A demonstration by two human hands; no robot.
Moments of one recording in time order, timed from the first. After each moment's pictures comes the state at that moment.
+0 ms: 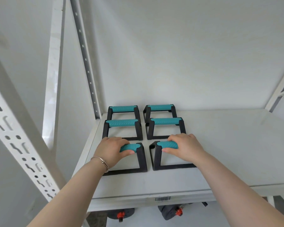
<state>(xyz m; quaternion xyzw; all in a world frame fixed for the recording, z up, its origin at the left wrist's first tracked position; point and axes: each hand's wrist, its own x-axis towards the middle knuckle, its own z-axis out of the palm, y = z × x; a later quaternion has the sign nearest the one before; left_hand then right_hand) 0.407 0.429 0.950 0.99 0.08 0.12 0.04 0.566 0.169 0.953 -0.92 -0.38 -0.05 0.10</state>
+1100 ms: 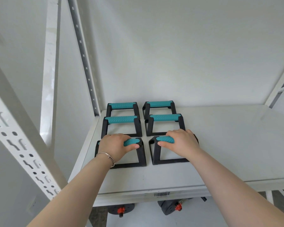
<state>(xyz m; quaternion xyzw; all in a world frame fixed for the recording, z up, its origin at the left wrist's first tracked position) 0.420 0.410 0.953 0.98 0.15 0.12 -0.01 0.564 0.180 0.949 -0.93 -0.36 -0.07 0.09</state>
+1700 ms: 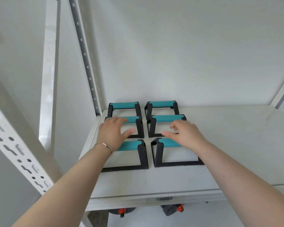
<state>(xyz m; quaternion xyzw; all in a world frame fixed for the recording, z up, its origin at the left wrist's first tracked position) 0.439 0.436 0.974 0.95 0.18 0.22 0.10 0.581 0.189 0.983 -0.93 -0.33 -0.04 0.17</state>
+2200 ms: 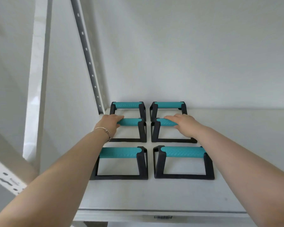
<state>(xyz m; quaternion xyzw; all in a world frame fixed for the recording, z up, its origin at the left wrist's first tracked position) 0.508 0.507 0.963 0.97 0.22 0.03 0.02 0.707 0.233 0.953 -0.89 -0.46 0.00 0.03</state>
